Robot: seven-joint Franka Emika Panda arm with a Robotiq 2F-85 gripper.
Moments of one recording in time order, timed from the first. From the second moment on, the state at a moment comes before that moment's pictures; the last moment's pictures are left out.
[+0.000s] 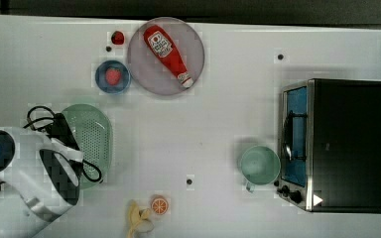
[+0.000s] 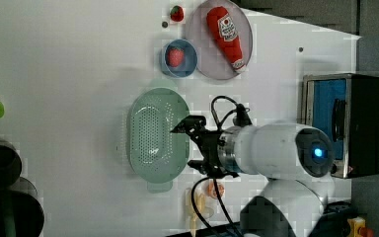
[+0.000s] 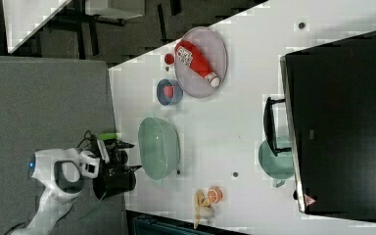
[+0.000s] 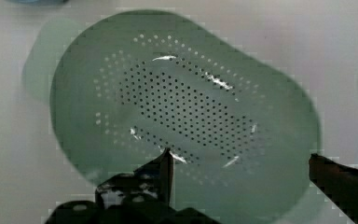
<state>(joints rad) 0.04 0.22 0.60 -2.18 -0.05 0.75 0.99</state>
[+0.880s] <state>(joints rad) 0.09 0.54 0.46 -2.21 -0.18 1.07 1.31</state>
